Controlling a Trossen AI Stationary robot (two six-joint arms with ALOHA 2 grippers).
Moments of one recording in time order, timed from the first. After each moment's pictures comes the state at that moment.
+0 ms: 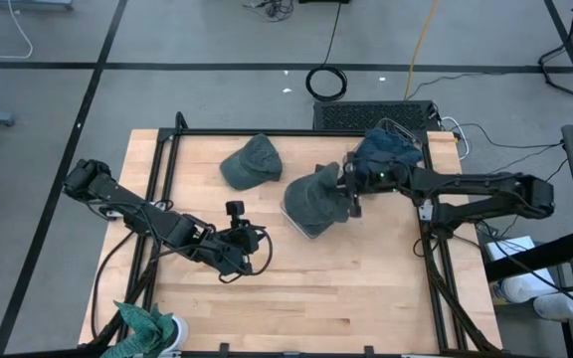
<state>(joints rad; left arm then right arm) -0.46 1.46 1.15 -0.52 -0.72 -0.08 -0.30 1.13 0.58 0.13 -0.20 -0.35</state>
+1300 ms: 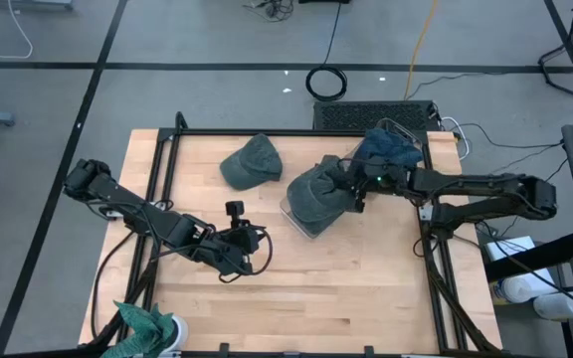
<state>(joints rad) -0.46 1.46 1.15 -0.52 -0.72 -0.10 -0.30 1.11 0.58 -0.13 0.16 -0.17</state>
